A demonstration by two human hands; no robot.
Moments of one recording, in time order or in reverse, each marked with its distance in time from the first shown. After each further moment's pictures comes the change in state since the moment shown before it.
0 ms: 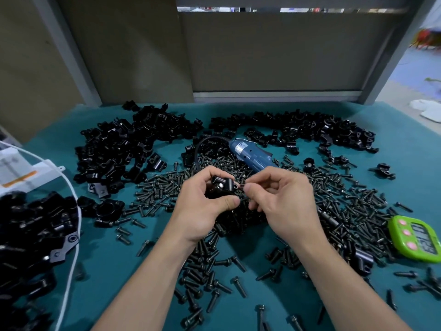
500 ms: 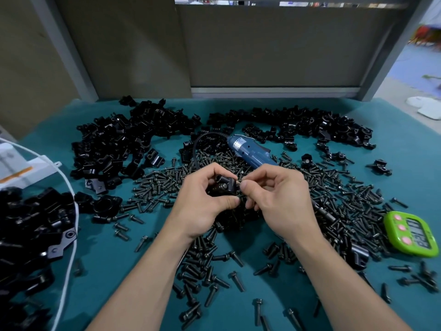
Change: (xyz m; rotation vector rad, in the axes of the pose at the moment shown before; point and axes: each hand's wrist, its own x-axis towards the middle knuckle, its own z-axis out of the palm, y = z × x) left_hand 0.001 0.003 0.000 0.095 -0.046 0.016; right_hand -0.004 -0.001 0.001 -0.054 -0.013 0.022
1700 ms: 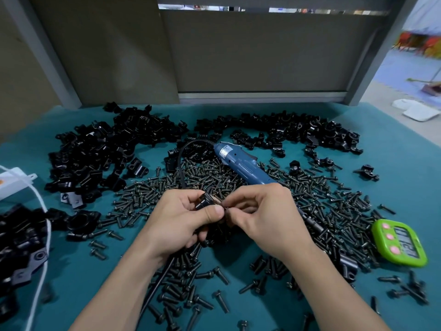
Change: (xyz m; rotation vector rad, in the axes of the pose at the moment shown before) left_hand -0.002 -0.005 -0.011 -0.115 -0.140 -0.219; right_hand 0.000 0.002 -0.013 -0.211 -0.206 -0.036
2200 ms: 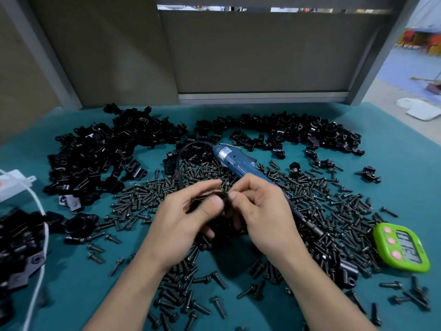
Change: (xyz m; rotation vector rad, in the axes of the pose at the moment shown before) left_hand -0.010 0.007 0.013 0.126 0.132 0.174; right_hand 0.005 0.000 0.010 0.256 0.089 0.097
